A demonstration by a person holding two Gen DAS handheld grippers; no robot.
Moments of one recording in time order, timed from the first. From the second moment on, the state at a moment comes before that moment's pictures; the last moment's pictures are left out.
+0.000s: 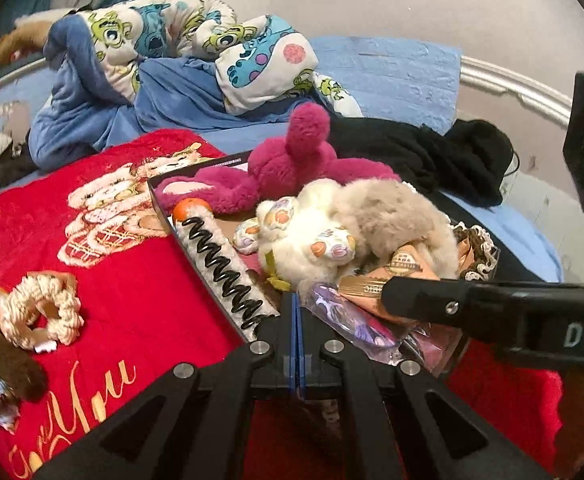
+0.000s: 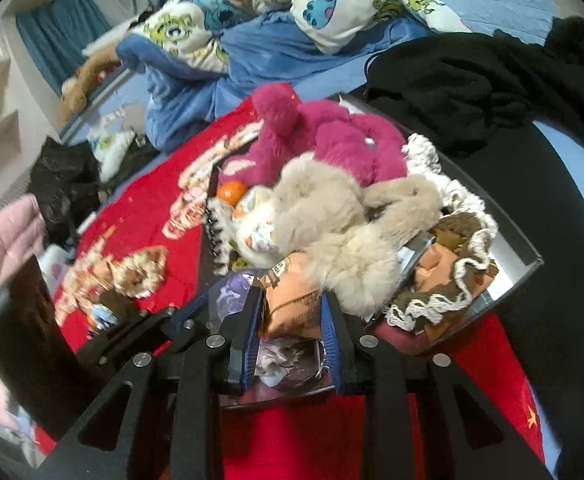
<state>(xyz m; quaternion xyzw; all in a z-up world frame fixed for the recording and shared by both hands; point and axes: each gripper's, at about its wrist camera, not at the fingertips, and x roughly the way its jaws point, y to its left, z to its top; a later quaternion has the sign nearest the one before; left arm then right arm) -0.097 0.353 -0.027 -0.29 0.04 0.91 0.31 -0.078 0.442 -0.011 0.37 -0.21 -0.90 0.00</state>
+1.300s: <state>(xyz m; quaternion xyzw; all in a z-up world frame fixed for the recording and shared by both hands) -0.072 0.361 -0.024 -0.25 0.08 0.92 0.30 -0.062 0.444 -0.016 0.35 -0.24 -0.91 -0.02</state>
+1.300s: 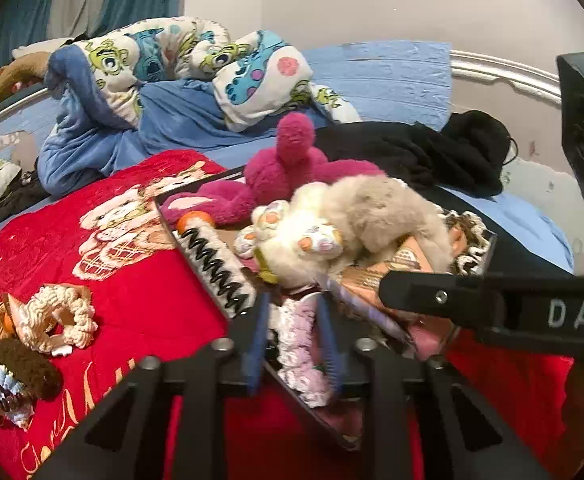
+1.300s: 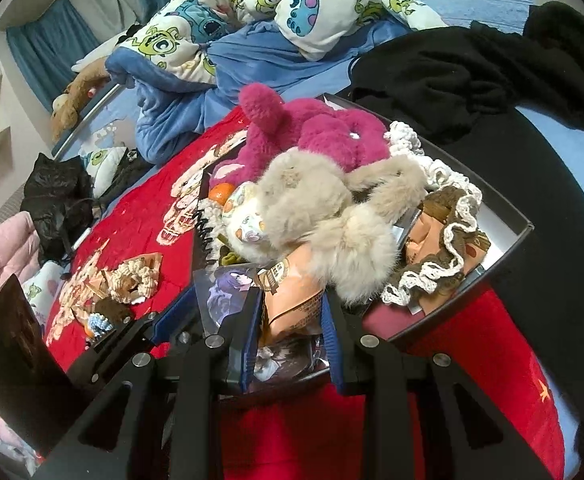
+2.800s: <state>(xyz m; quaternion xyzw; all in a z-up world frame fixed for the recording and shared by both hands) -0.063 0.314 -0.014 -0.25 0.00 0.92 0.31 -0.039 0.440 0.020 0.26 -0.29 -0.92 -0.01</state>
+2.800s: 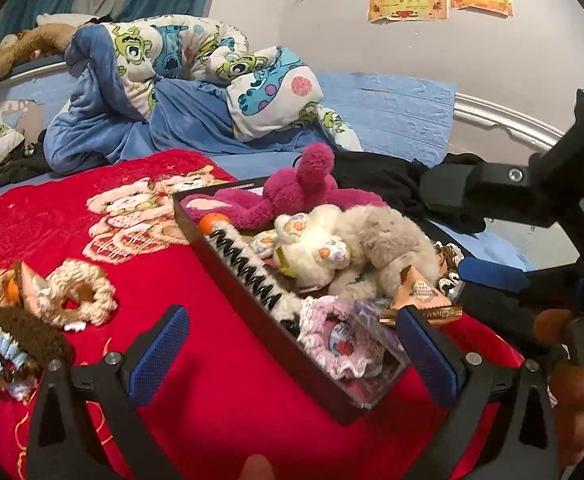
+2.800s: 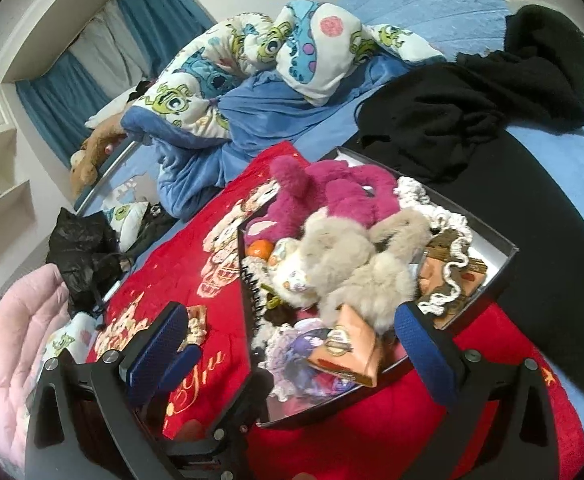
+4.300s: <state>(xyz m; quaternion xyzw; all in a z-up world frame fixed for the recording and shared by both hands) -0.035 0.033 -0.004 -0.29 -0.05 0.95 0.09 -0.094 0.230 0.005 0.31 -0.20 -0.91 0.19</state>
